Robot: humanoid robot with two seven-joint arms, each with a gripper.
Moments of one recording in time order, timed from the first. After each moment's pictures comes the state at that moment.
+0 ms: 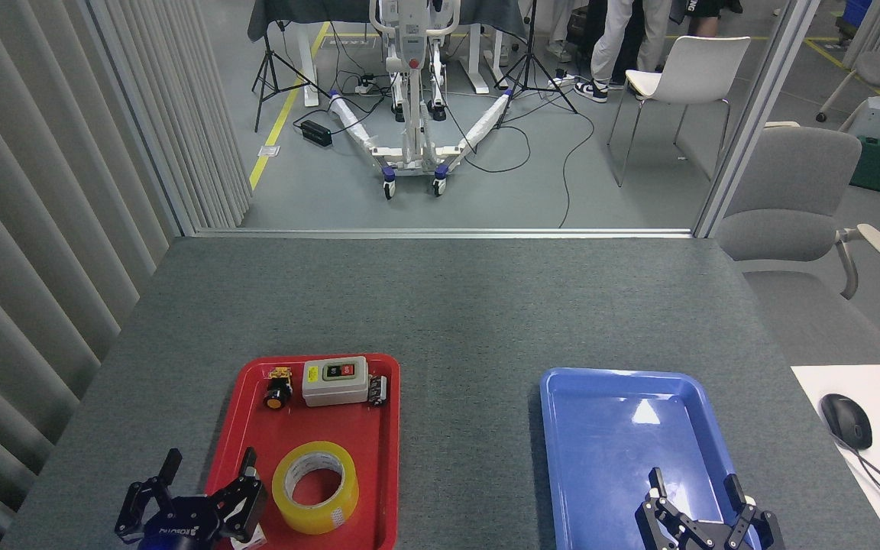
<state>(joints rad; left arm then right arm) 0.16 -0.02 0.19 -1.69 -1.46 -0.21 0.01 0.25 -0.16 0.05 -1.62 1.25 0.09 -0.19</state>
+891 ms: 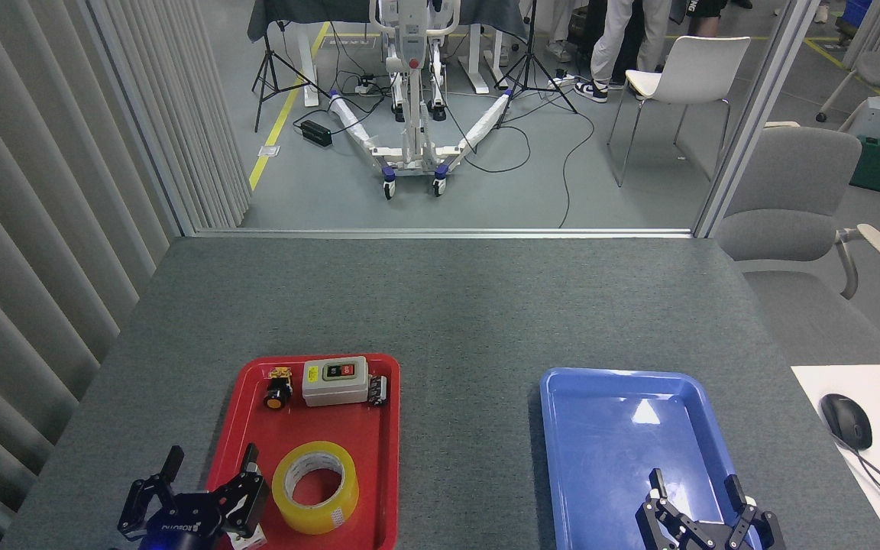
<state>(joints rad) 0.15 -0.03 0.19 -1.69 -1.44 -0.20 0.00 0.25 -0.17 0.05 -1.62 1.25 0.09 -0.19</state>
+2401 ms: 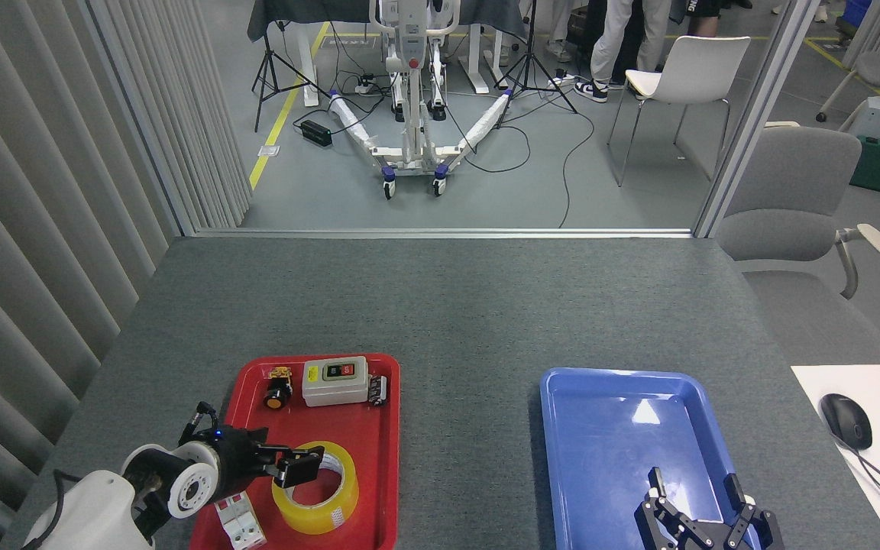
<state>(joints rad) -0.40 0.58 -0.64 -1.52 -0.69 0.08 -0.73 0.24 -0.16 0.05 -1.62 1.26 0.10 -0.20</state>
